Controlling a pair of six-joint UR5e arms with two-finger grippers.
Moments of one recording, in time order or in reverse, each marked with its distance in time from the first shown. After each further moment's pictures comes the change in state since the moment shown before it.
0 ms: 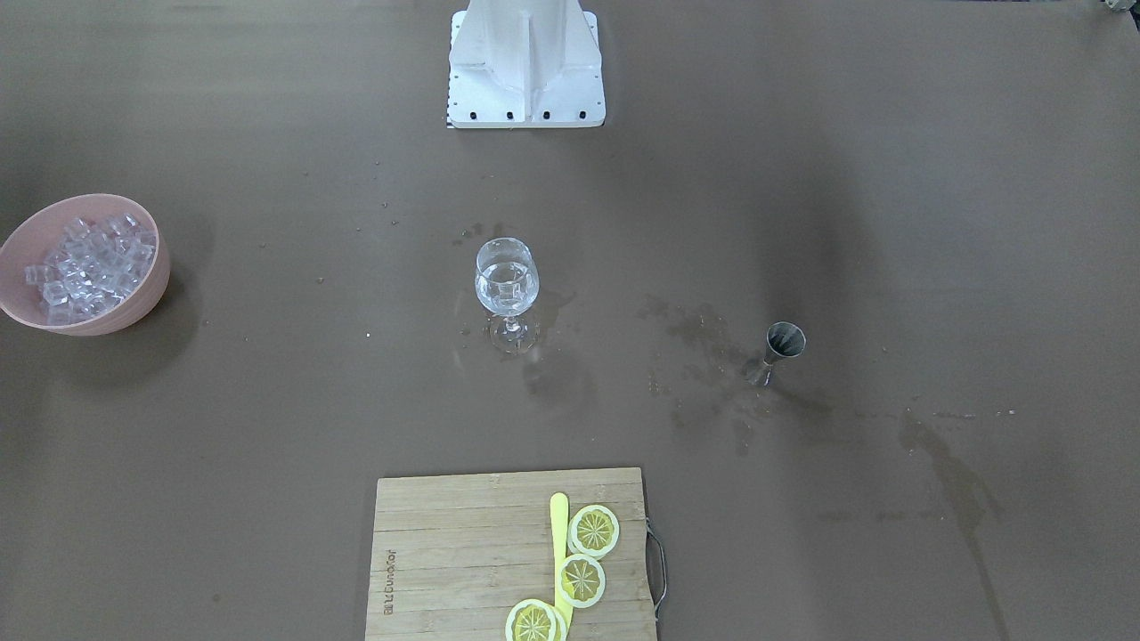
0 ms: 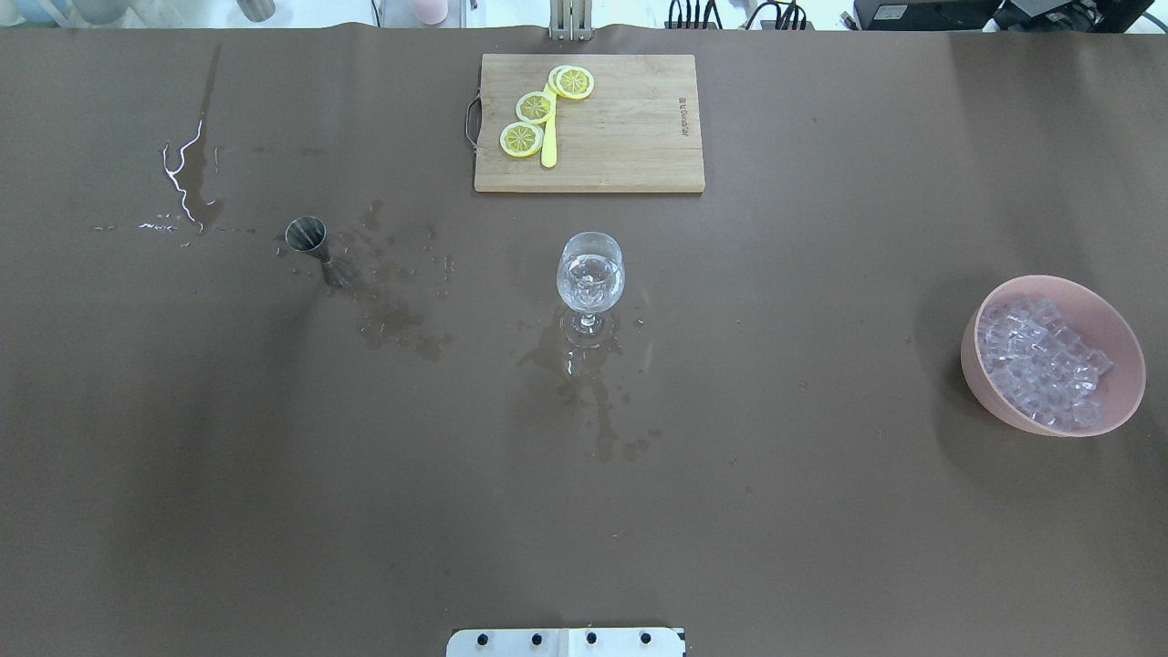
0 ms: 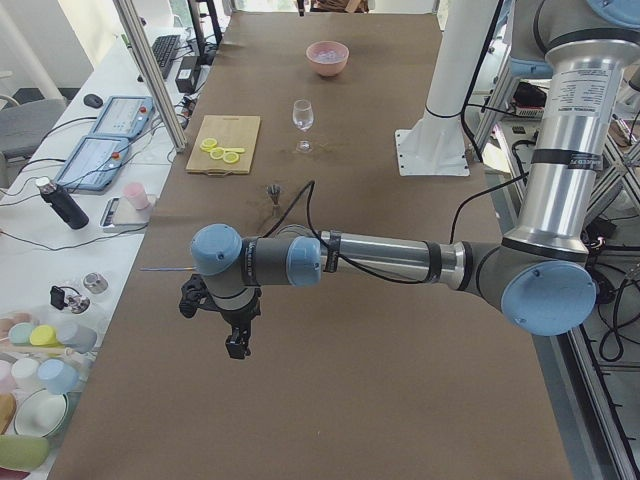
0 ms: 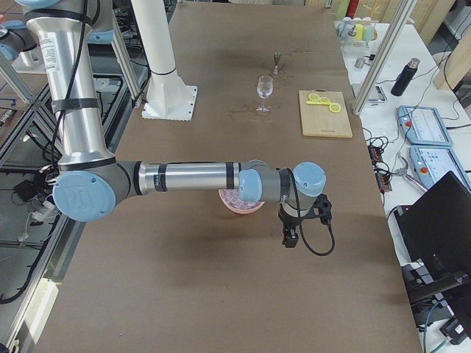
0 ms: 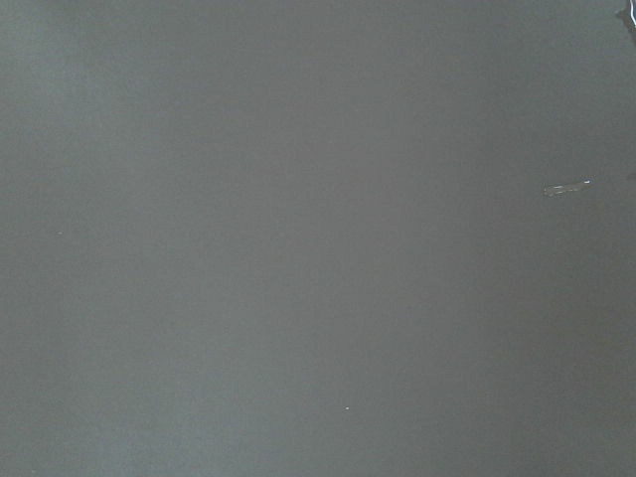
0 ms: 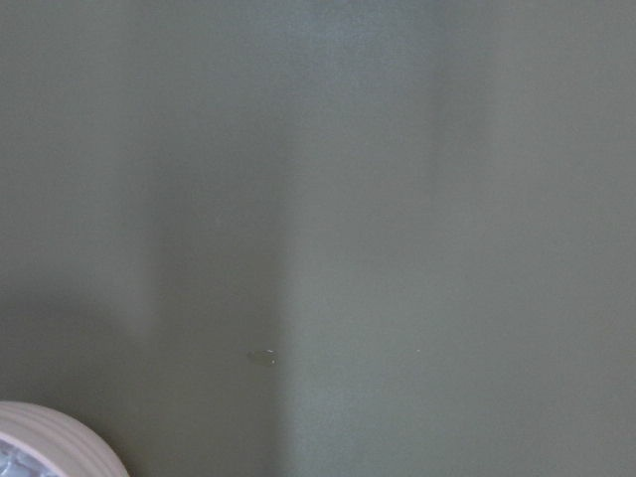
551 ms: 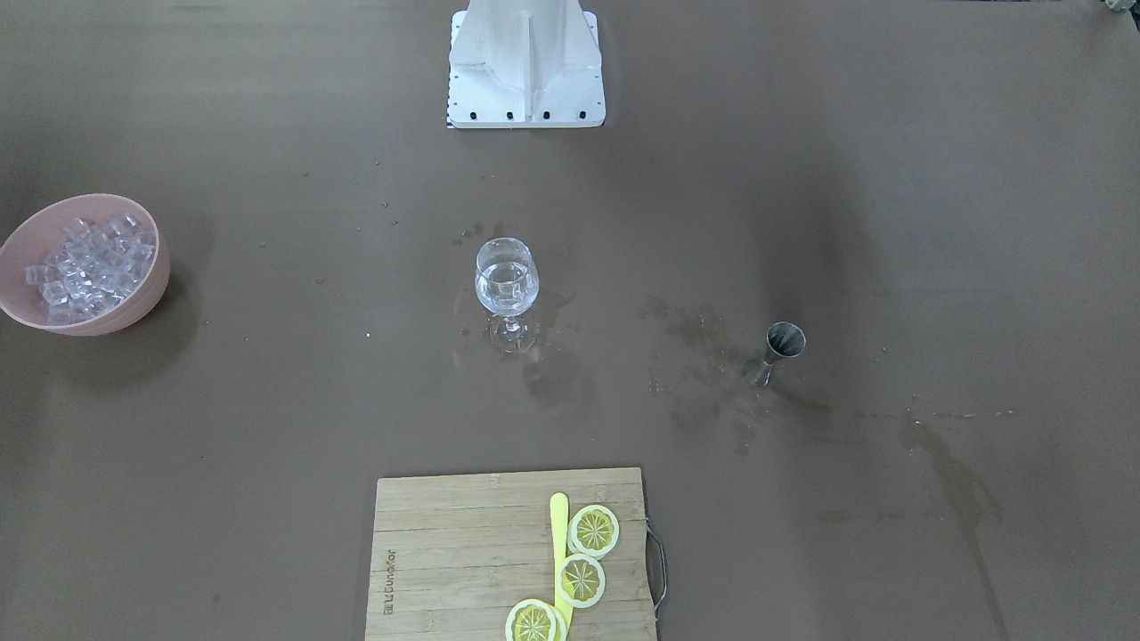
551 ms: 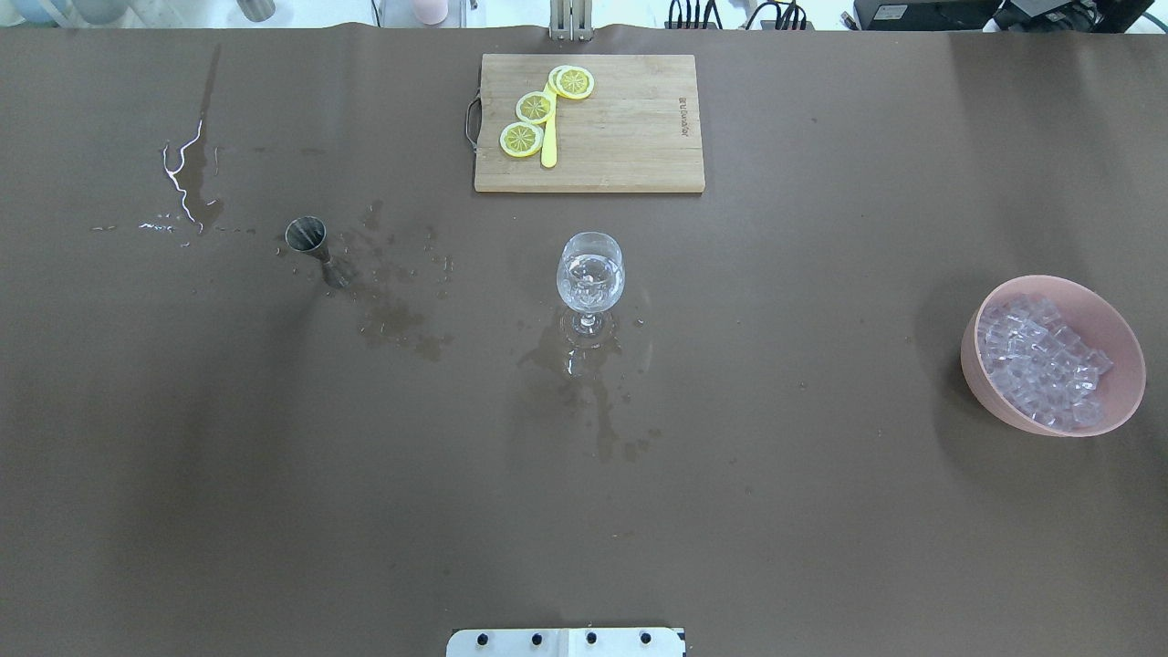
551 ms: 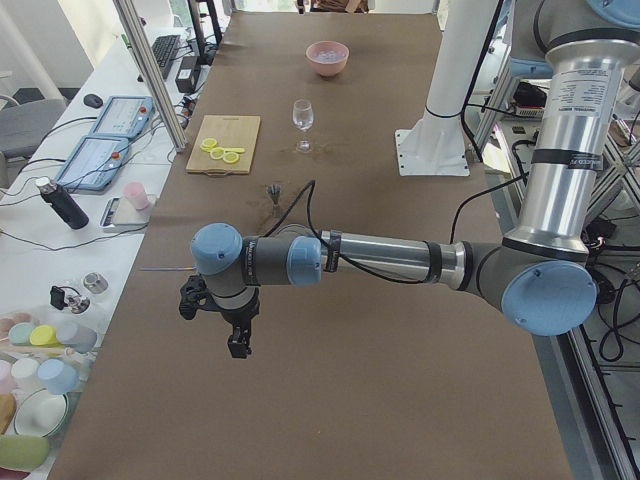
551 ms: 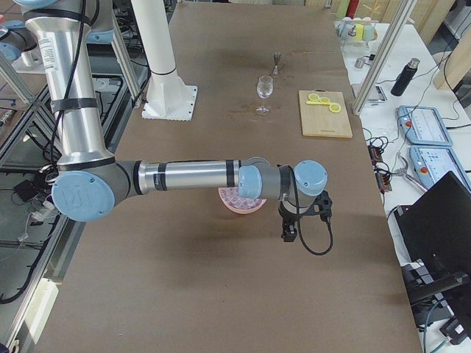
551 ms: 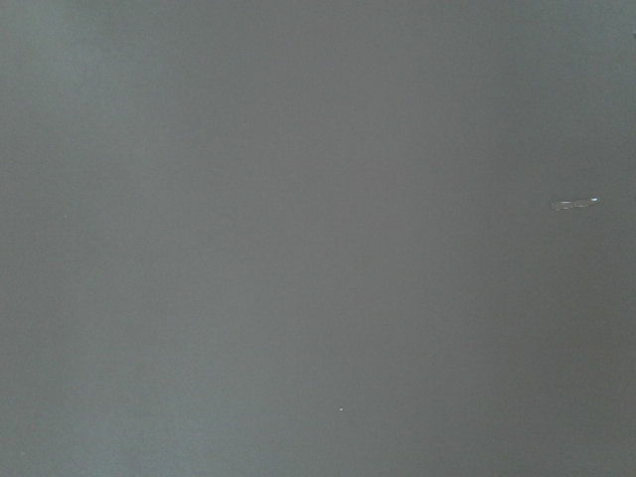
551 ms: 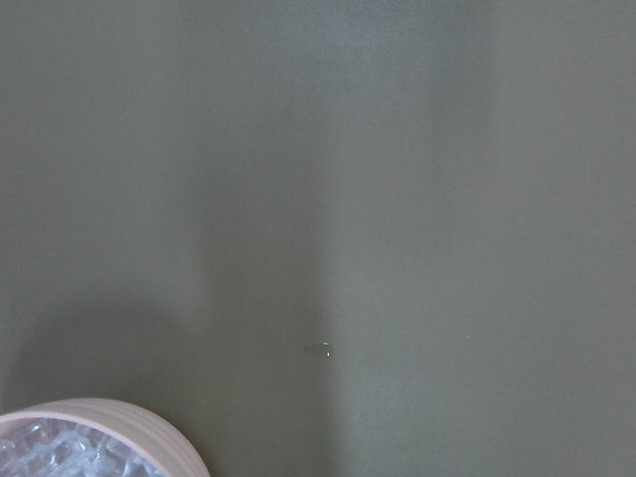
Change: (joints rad) left arm 0.000 0.001 -0.002 -0.007 -0.002 -0.053; right arm 0.012 0.001 0.058 -0.072 0.052 0.049
